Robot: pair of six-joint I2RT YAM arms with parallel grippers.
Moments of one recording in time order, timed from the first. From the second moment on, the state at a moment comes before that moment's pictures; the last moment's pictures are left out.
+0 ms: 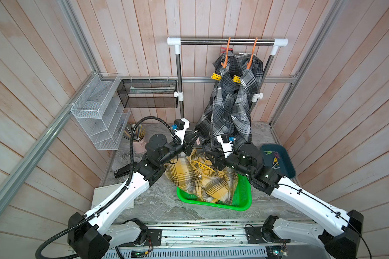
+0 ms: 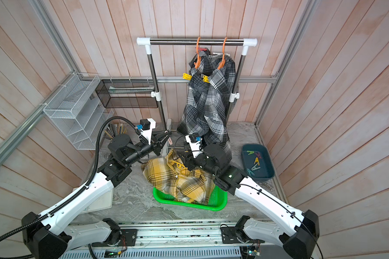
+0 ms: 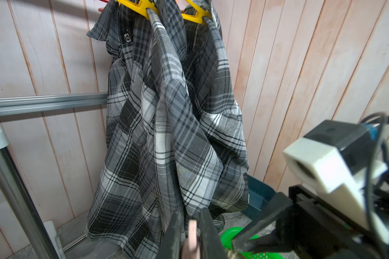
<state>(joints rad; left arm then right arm) -0.59 1.20 1.08 0.19 0.29 -0.09 0.82 1.15 1.01 -0.07 -0.06 0.18</state>
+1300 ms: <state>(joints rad) -0.58 1.22 1.07 0.17 0.25 -0.15 0.82 1.40 1.16 0.17 -0.15 0.15</state>
